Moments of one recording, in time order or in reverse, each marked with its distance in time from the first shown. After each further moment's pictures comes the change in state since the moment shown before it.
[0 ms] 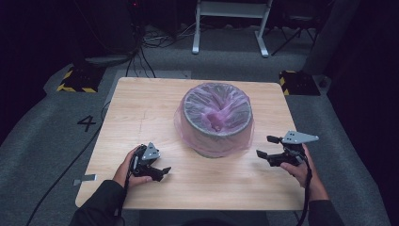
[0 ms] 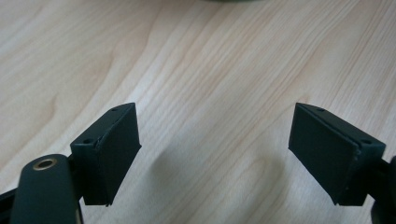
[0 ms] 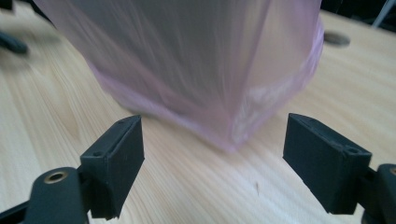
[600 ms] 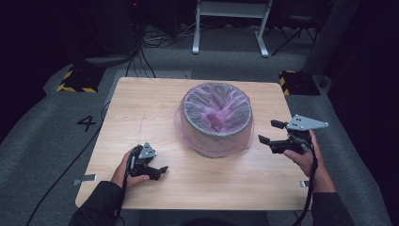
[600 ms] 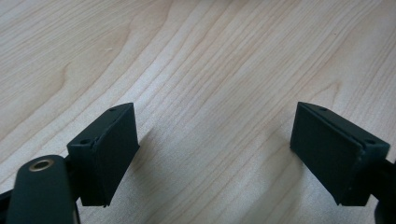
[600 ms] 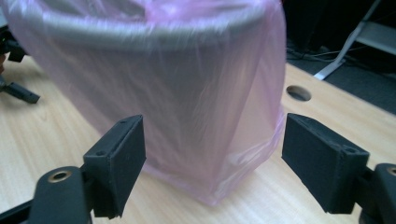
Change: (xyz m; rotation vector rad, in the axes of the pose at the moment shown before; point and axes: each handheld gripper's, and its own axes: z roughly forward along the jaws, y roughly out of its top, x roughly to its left) left arm 0.012 -0.011 0.004 -0.015 -0.020 -0.077; right arm 0.010 0.067 -0.023 -0.036 -0.078 -0.056
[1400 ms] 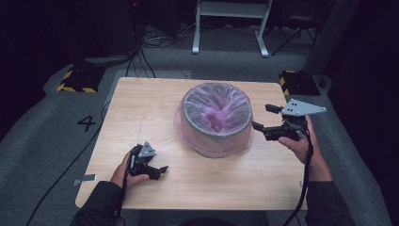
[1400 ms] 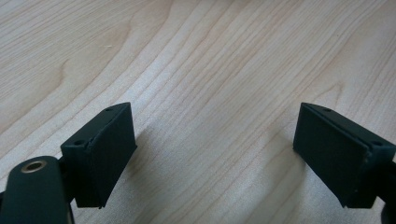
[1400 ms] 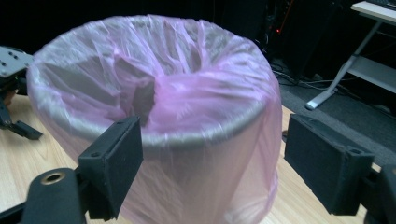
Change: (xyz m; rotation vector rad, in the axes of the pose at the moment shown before) left arm 0.001 0.001 0.001 0.003 -0.004 -0.007; right arm 0.008 0.054 0.006 -0.058 -0.003 -0.065
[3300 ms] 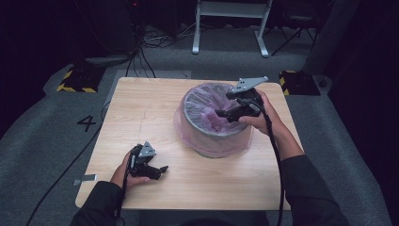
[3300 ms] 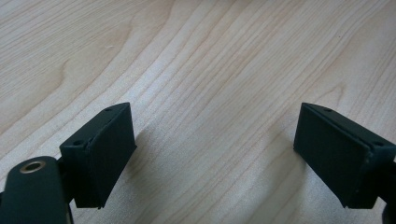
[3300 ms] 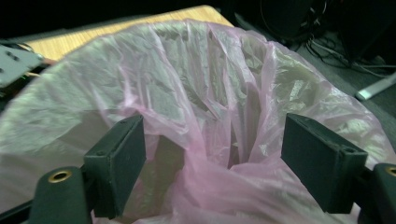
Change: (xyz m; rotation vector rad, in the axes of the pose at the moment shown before) left arm 0.000 0.001 0.001 0.002 0.003 -0.001; right arm 0.015 0.064 0.109 0.197 0.156 -0.078
